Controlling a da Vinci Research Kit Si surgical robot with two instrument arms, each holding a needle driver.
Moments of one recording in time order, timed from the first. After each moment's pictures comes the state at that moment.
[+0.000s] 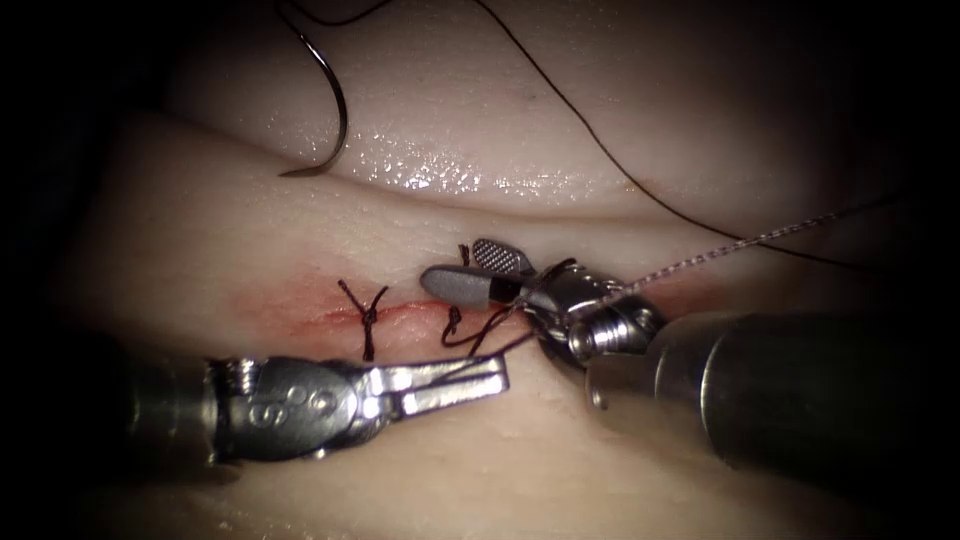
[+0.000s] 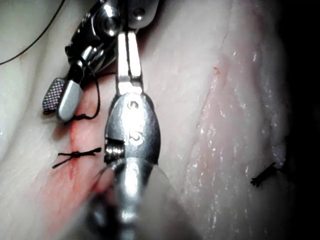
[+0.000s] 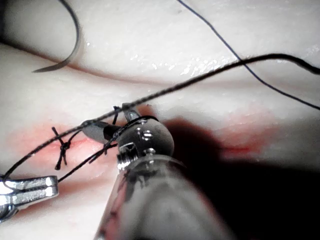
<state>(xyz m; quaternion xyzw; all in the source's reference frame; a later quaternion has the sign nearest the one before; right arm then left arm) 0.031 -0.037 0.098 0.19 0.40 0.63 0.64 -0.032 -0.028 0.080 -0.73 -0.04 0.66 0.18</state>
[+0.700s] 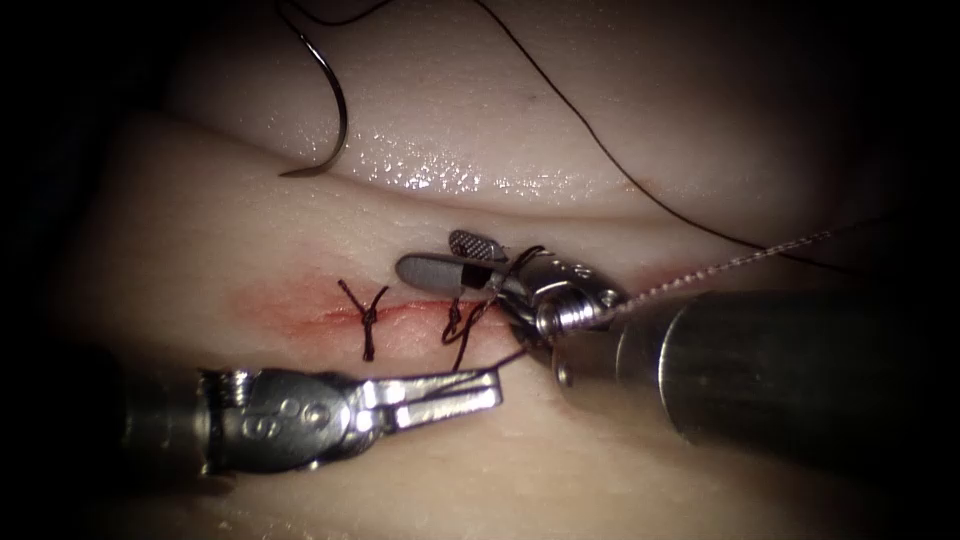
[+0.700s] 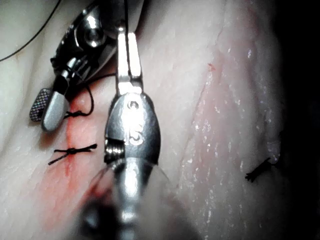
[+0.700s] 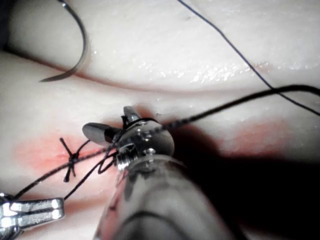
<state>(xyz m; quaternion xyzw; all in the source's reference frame) 0.032 -0.037 0.099 0.20 0.40 0.63 0.63 -0.031 -0.029 0.080 -0.73 -0.04 0.66 0.17</state>
